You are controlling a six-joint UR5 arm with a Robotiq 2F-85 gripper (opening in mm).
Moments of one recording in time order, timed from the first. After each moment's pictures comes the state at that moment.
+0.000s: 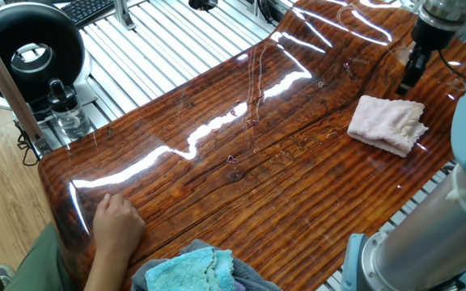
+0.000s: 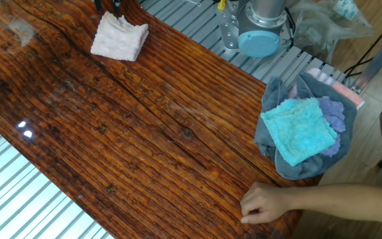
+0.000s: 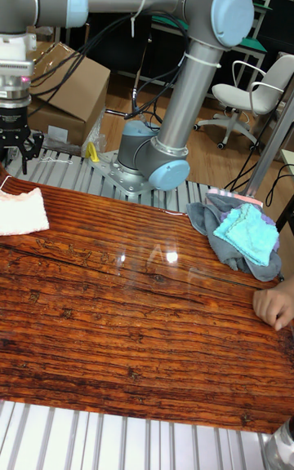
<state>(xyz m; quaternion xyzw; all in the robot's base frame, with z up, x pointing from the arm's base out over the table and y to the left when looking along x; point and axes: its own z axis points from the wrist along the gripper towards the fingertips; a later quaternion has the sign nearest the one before) 0.344 -0.286 0.122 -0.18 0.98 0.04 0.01</state>
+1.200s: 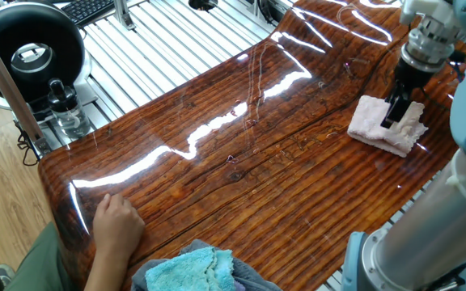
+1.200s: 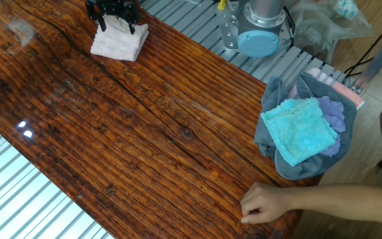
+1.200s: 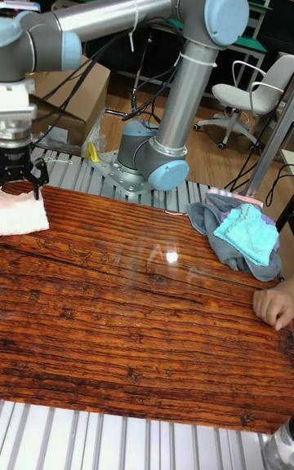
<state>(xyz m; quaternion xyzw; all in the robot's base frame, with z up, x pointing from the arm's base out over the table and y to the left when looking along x) 0.346 -0.277 0.029 -0.24 0.97 0.06 0.03</state>
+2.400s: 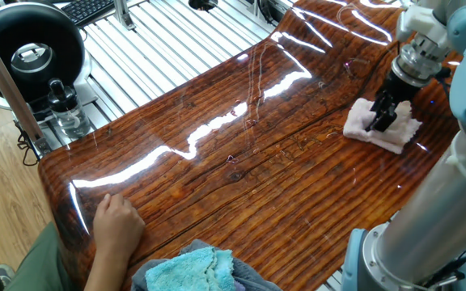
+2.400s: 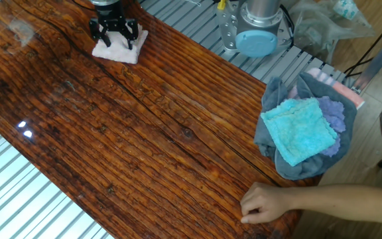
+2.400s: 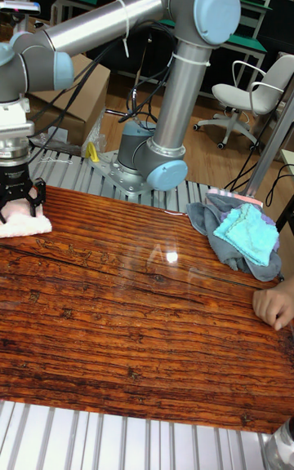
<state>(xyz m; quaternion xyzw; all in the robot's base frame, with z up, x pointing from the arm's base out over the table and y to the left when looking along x) 0.368 -0.266 -0.005 -0.26 0.96 0.08 0.09</state>
